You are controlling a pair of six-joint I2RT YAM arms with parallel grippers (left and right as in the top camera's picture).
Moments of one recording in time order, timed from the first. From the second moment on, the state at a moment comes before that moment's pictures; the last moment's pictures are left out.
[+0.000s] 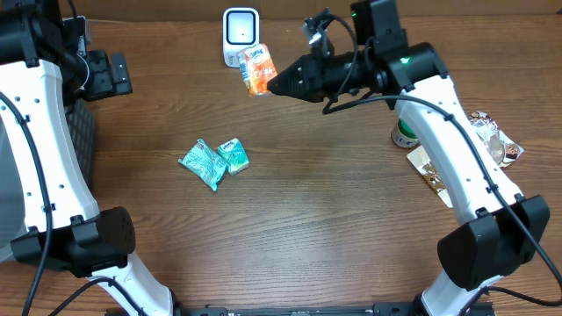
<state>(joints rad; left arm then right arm) 0.23 1.96 2.39 -1.68 0.00 -0.04 0.34 1.85 1.81 -0.79 -1.05 0.52</state>
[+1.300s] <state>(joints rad) 0.23 1.96 2.39 -1.68 0.00 -0.04 0.60 2.53 2.13 0.12 0.50 -0.84</state>
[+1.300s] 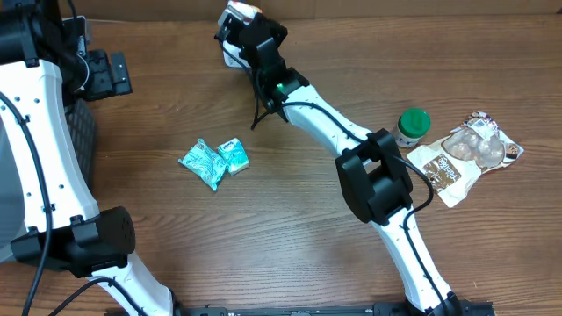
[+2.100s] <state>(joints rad) 0.23 1.96 2.39 -1.68 0.00 -0.04 0.60 2.59 2.13 0.16 0.46 -0.87</state>
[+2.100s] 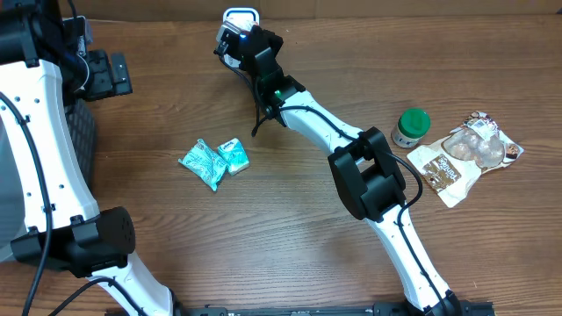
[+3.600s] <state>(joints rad) 0.23 1.96 2.39 -1.68 0.00 -0.04 -0.02 1.99 1.84 -1.38 0.03 0.41</state>
